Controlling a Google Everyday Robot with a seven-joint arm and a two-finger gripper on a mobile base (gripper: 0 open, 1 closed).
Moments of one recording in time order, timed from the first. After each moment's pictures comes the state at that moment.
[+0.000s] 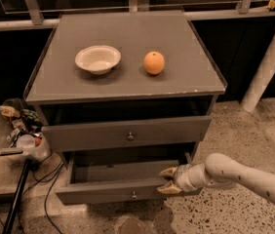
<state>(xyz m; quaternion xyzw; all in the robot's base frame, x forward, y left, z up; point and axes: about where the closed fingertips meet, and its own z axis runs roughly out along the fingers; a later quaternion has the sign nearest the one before) 0.525 -0.133 0.405 -0.58 0.72 0.21 0.33</state>
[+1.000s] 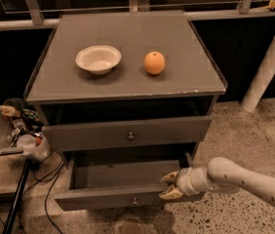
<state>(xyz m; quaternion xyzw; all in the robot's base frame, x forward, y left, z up) 0.512 -0.135 0.405 -0.58 0.72 0.21 0.33</state>
